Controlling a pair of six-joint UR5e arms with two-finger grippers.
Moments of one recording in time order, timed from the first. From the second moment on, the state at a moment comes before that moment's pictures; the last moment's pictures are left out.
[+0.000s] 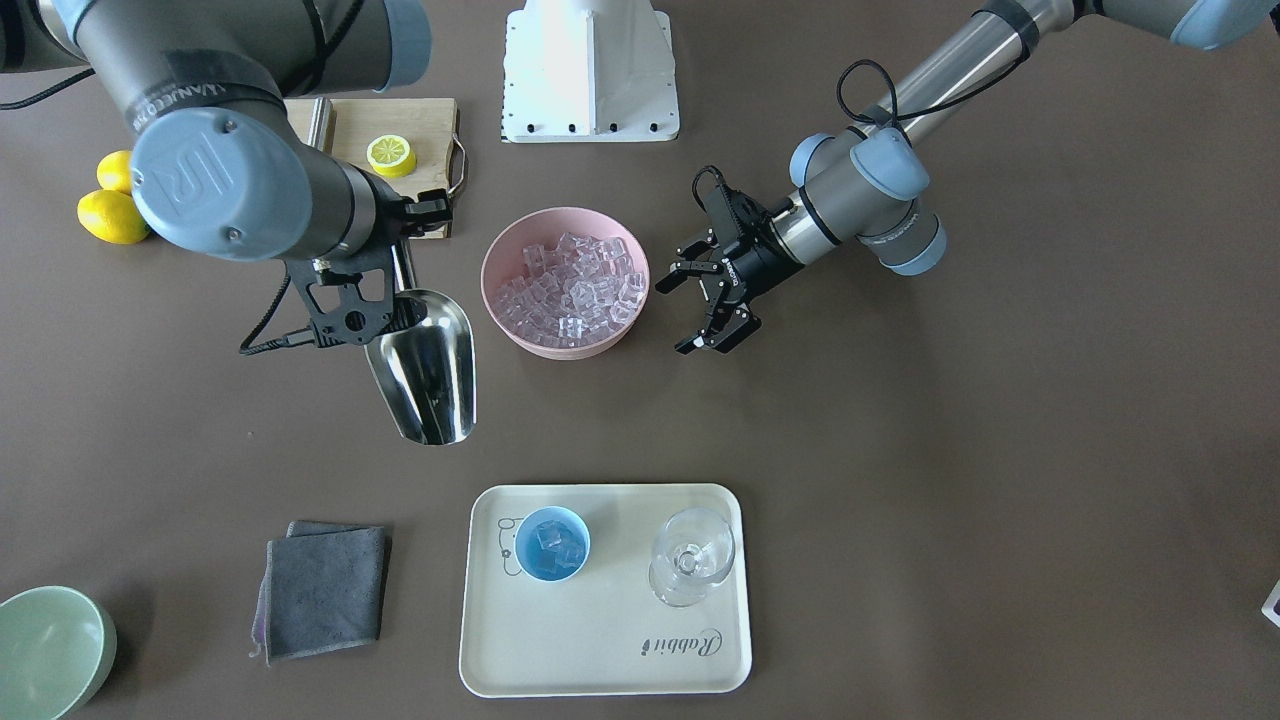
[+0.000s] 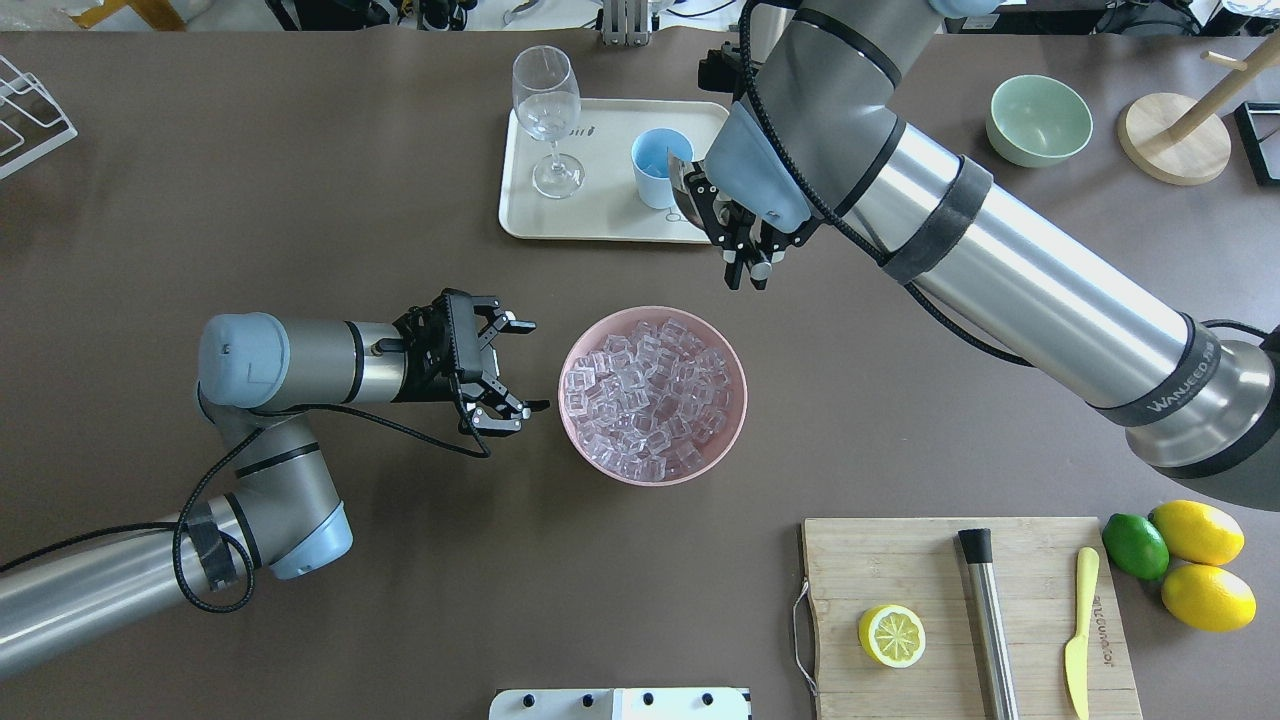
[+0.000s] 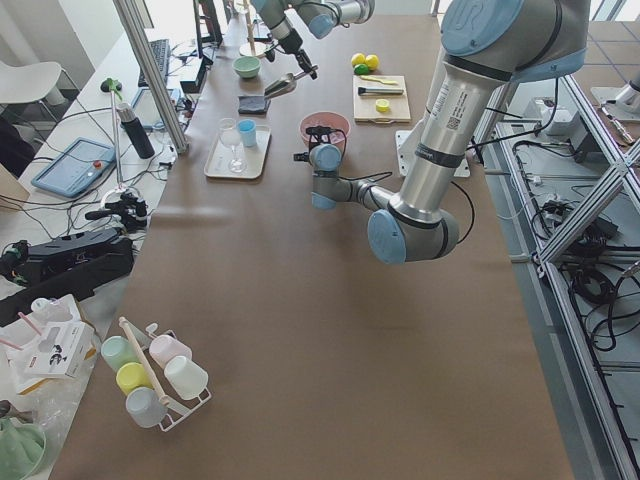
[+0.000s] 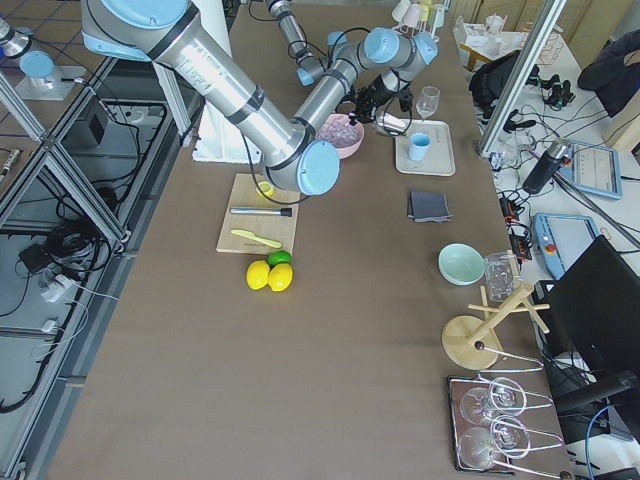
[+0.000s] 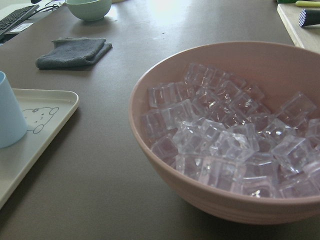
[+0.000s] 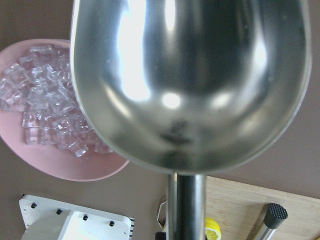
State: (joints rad) left arm -0.54 -2.06 -1.31 -2.97 -1.87 -0.06; right arm 0.89 -0.76 1.69 -2.48 2.52 0.29
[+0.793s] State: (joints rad) left arm -0.54 -2.06 -1.32 -2.98 -1.95 -0.06; right arm 0.90 -1.28 2.07 -2.12 2.30 0.51
